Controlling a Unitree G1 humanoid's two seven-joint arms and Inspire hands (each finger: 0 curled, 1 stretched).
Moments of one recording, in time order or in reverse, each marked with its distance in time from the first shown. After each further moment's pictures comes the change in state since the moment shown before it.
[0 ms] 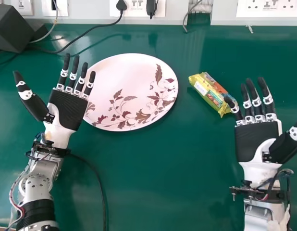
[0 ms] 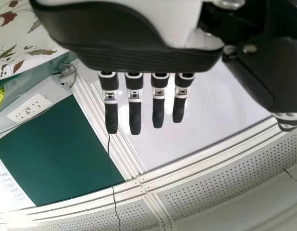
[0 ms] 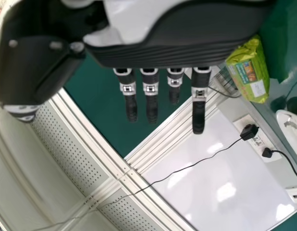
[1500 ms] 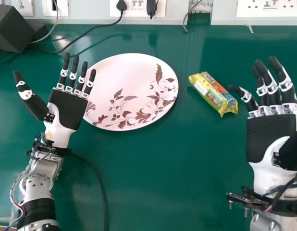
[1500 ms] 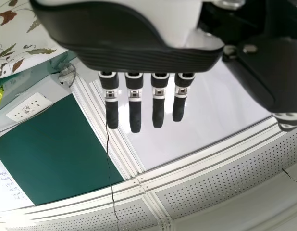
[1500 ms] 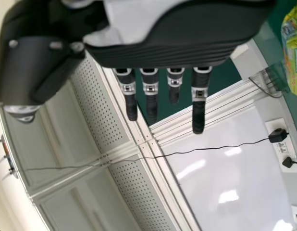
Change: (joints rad) left arm -0.008 -0.001 -0.001 0.017 -0.002 0.001 -0.007; right arm 0.099 -0.017 0.073 -0.289 -0.314 -0.081 -0.154
